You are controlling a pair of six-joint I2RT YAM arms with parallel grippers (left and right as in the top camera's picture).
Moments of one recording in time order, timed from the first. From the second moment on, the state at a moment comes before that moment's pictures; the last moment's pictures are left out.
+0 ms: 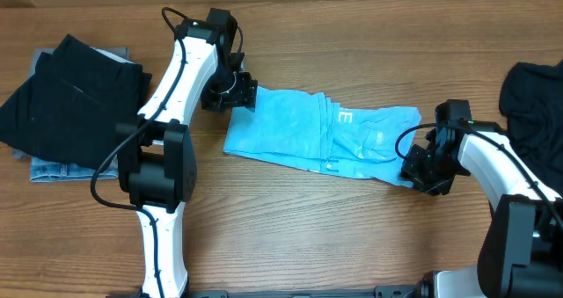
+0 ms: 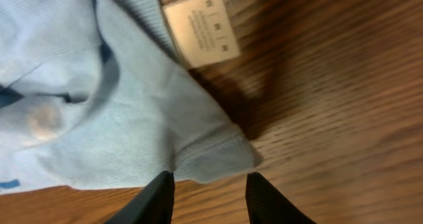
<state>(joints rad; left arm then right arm) -0.21 2.28 1.99 -1.29 0.19 -0.16 -0.10 1.64 0.93 -0.90 -0.19 0.41</state>
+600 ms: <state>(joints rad) -0.21 2.28 1.99 -1.29 0.18 -0.16 -0.10 1.64 0.89 -0.72 -0.29 0.40</state>
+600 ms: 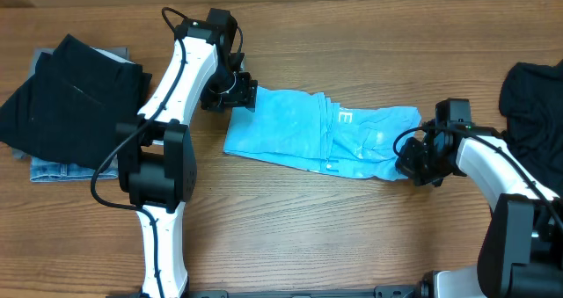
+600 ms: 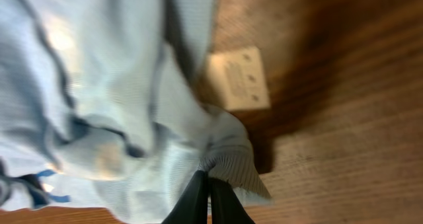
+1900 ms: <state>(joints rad) -0.21 2.28 1.83 -1.22 0.18 -0.15 -0.10 1.64 0.85 -0.64 -0.32 0.36</state>
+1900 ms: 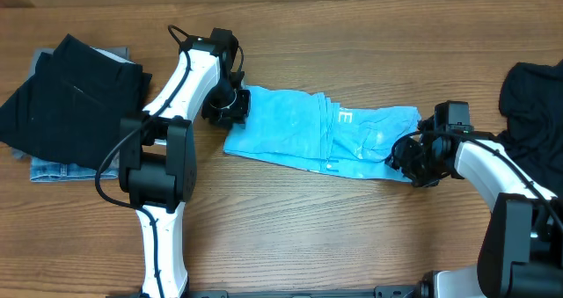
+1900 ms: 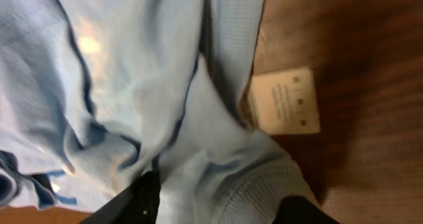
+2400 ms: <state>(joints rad) -0.17 2.28 2.03 -1.45 -0.07 -0.15 -0.10 1.62 0.99 -0.73 -0.21 0.36</state>
